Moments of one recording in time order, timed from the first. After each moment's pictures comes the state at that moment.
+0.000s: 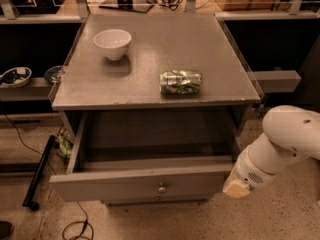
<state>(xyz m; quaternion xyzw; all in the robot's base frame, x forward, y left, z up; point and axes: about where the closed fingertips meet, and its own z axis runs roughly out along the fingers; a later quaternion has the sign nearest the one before) 0.407 -0.202 0.652 -0.52 0.84 0.14 0.07</state>
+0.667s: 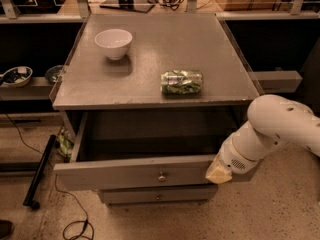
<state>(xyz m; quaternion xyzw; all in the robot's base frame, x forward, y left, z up) 0.444 -0.158 0.664 -0.53 0.82 0.15 0.12</state>
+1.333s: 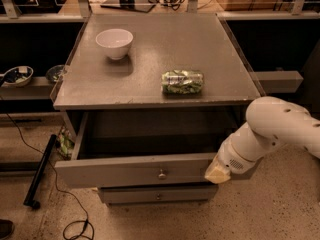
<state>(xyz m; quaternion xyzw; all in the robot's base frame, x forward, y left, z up) 0.449 -0.157 0.657 -0.53 0.83 0.15 0.12</state>
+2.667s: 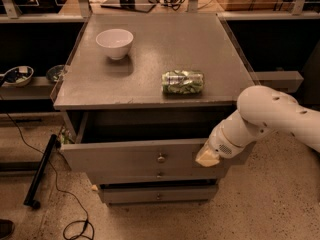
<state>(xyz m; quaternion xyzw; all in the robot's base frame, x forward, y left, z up) 0.497 -0.136 0.668 -0.52 0.82 0.15 0.16</state>
